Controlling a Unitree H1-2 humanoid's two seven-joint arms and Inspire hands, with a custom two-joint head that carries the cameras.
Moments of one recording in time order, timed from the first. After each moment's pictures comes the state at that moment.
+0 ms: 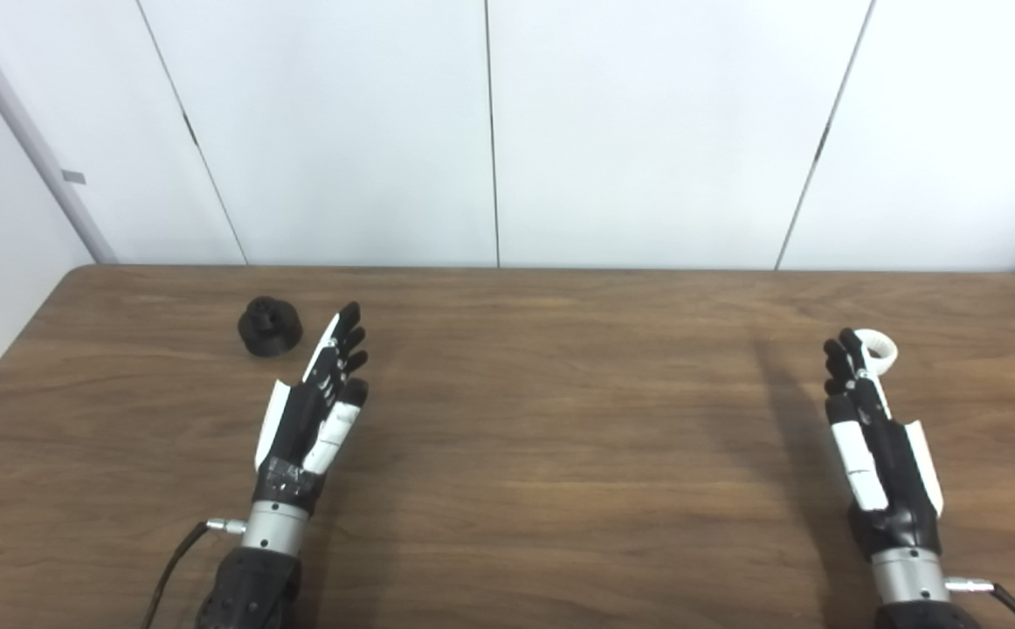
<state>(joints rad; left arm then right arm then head) -0.08 0.14 0.06 0.12 0.01 -0.33 -0.07 -0.01 -0.13 -0.08 -0.03 -0.02 -0.17 -0.03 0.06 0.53</state>
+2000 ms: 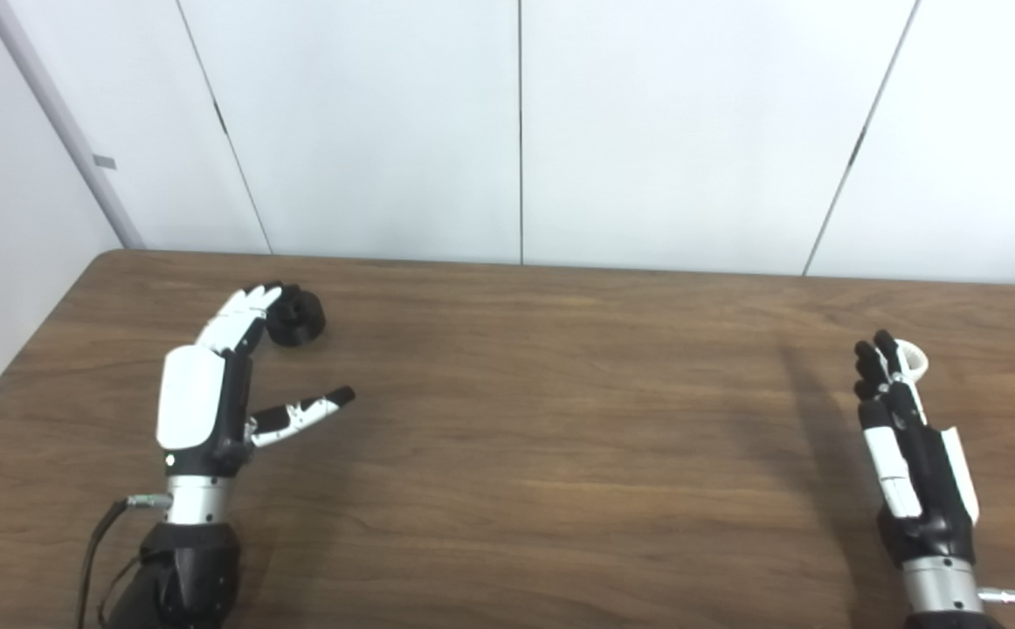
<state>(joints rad) -0.14 0.36 0.11 0.26 0.75 -0.42 0.57 -0.04 -0.14 -0.09 0.01 0.01 -0.21 0.00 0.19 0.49</state>
